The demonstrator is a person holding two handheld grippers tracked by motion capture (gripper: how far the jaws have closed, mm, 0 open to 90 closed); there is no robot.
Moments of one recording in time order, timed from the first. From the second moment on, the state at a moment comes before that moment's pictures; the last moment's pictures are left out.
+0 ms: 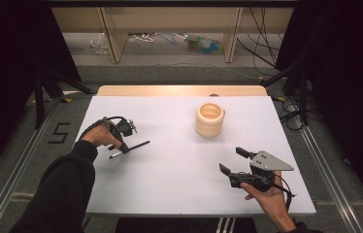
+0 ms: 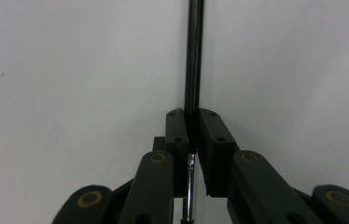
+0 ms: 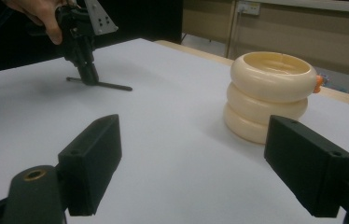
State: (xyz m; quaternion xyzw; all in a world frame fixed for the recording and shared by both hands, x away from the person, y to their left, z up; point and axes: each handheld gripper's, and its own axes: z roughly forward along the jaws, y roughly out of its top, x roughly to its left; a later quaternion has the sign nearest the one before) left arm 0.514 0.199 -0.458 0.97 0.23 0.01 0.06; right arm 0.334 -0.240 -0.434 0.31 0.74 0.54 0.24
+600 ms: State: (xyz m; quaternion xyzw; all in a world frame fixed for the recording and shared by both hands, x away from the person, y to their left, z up) left arm 0.512 0.195 -0.453 0.96 0.26 -0.01 0.09; right arm 0.332 -0.238 -0.434 0.31 0.75 0.54 0.24
